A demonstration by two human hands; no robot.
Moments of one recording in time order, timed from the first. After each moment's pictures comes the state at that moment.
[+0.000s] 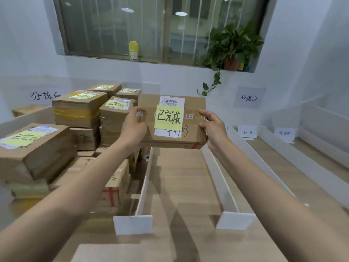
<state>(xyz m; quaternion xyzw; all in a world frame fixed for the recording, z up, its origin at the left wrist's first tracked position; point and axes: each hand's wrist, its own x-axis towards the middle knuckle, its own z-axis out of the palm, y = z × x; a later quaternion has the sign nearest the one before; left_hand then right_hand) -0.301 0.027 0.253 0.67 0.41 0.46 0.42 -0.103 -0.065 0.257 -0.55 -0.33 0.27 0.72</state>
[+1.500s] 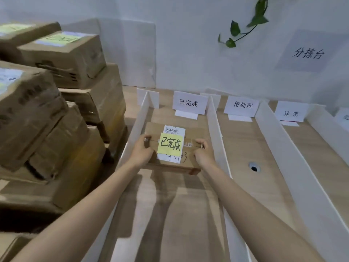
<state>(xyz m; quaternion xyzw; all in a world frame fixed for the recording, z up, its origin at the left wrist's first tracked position) -0.044 0.286 0.044 0.65 0.53 0.30 0.46 0.133 0.217 0.030 -0.74 -0.23 0.37 0.50</state>
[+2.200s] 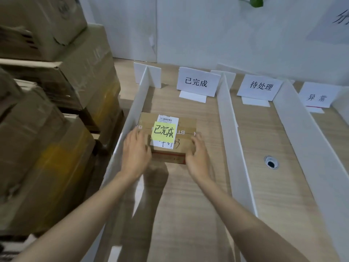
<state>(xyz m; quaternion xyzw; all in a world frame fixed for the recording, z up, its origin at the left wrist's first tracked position) -0.046 0.329 -0.050 0.78 0.56 0.24 0.17 0.118 0.253 -0.057 -0.79 -0.42 0.23 0.39</state>
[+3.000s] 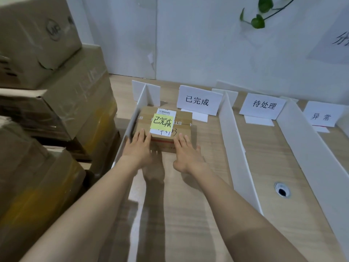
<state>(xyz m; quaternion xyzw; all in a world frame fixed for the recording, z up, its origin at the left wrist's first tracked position) -0.011 0.448 -0.054 0.85 0.51 -0.09 0.10 0.144 0.368 -0.047 -0.76 -0.62 0.19 -0.04</state>
